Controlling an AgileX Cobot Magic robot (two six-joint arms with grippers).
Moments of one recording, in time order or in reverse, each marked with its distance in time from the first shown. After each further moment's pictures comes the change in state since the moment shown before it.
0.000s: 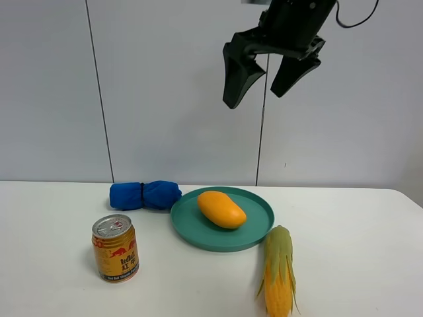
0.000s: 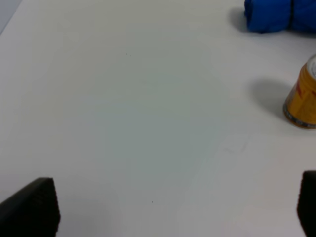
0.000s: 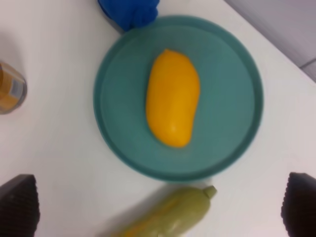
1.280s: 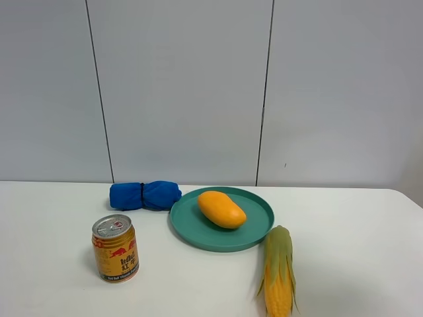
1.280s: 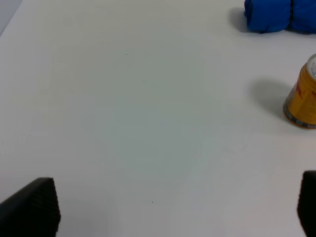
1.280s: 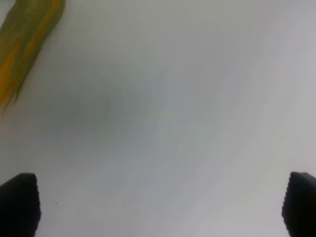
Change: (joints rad) left arm 0.000 0.000 0.000 0.000 0.000 0.000; right arm -0.521 -0.943 0.961 -0.008 -0.075 0.038
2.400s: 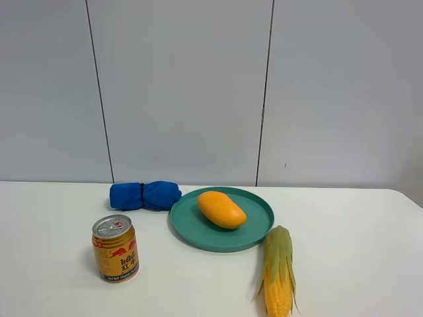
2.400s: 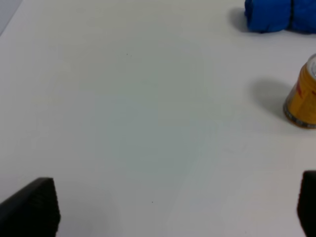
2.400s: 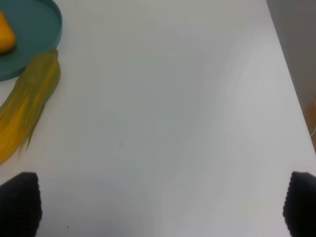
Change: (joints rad) left arm 0.000 0.000 0.000 0.000 0.000 0.000; right arm -0.068 -0.762 0.259 0.007 0.100 0.156
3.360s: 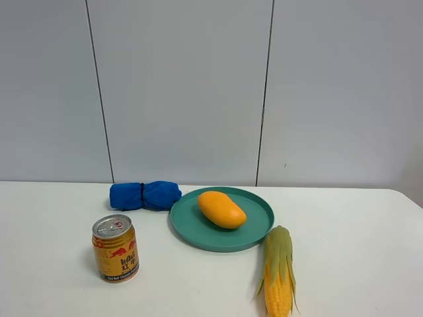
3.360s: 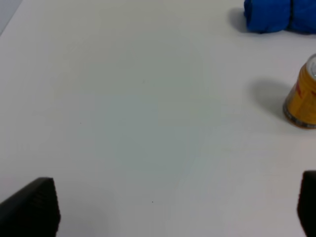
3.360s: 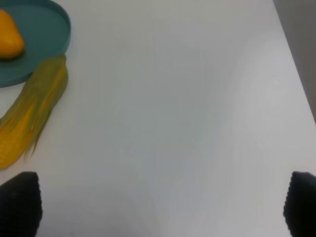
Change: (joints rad) left arm 0.000 0.000 0.000 0.000 0.000 0.000; right arm 0.053 -0.032 0.047 -0.017 -0.048 0.035
